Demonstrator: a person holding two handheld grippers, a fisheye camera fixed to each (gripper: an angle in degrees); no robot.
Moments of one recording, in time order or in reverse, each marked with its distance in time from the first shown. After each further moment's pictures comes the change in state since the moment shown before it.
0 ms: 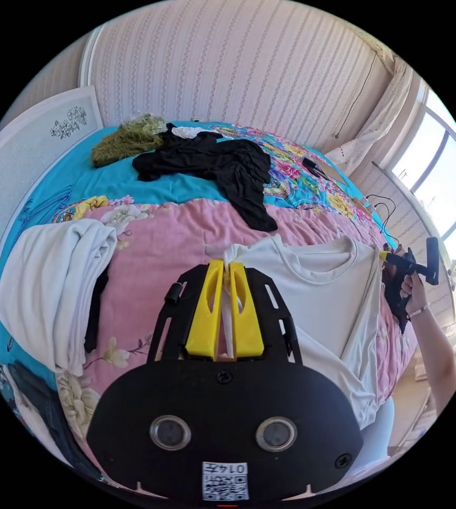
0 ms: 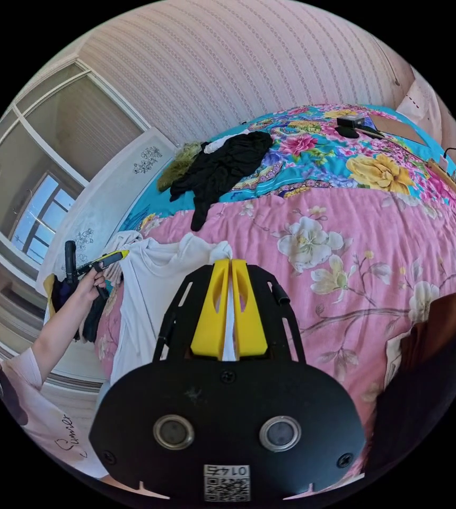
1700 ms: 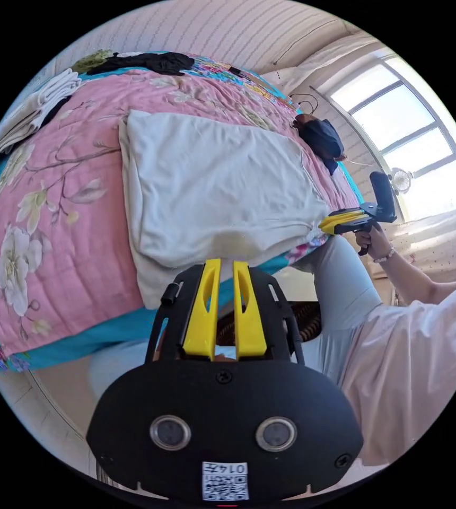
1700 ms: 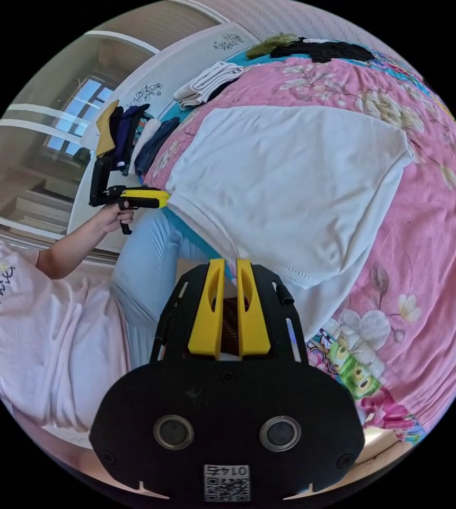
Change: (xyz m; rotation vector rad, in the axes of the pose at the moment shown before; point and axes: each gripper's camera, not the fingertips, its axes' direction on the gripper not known) left arm 0.099 0.436 -0.123 -0.400 0.312 0.107; right arm -0.225 0.492 0.037 -0.545 -0.177 -0.230
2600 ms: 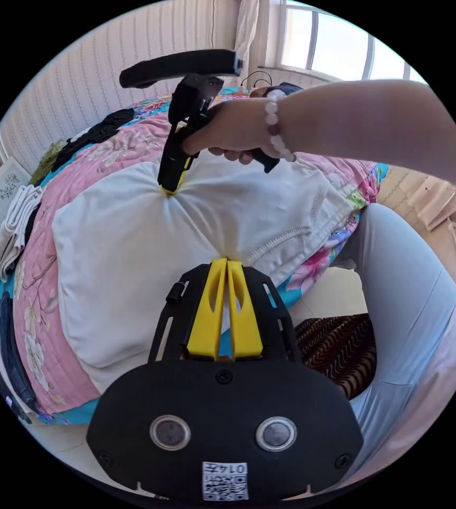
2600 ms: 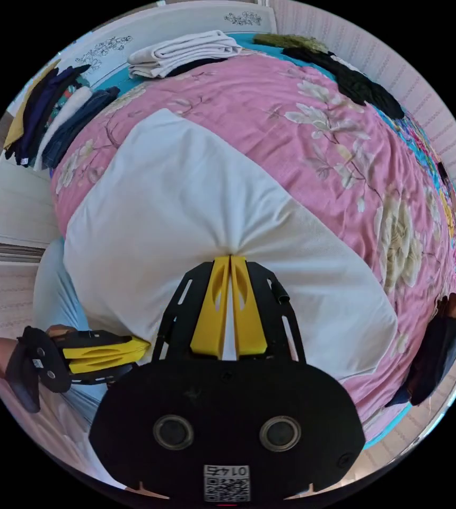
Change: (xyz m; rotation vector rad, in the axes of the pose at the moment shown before) left arm 0.191 -0.041 0.109 0.132 -0.368 0.343; right arm -0.027 -0.212 0.136 -0.064 0.470 -0.078
